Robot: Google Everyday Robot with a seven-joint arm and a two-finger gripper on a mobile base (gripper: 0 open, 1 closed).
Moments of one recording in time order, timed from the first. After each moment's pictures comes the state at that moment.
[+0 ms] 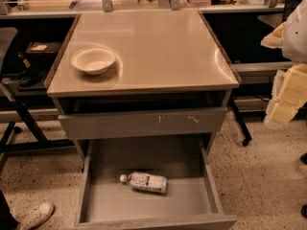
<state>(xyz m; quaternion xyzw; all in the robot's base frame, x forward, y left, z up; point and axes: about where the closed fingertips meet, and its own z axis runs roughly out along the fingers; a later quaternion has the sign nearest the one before) 0.438 -0.217 0.976 -0.60 0.78 -0.03 0.16</state>
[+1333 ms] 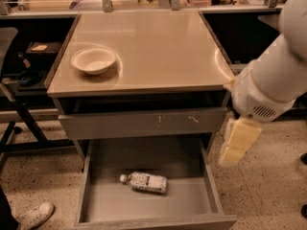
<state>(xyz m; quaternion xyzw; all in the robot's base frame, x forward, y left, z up) 0.430 -0.165 0.881 -0.61 0.77 -0.01 0.17</state>
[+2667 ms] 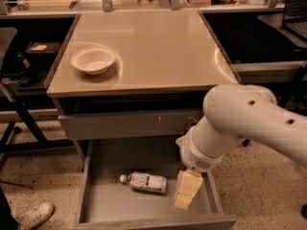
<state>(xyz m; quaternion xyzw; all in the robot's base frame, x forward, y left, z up) 0.394 -0.074 0.716 -0.64 0.75 0.13 0.12</state>
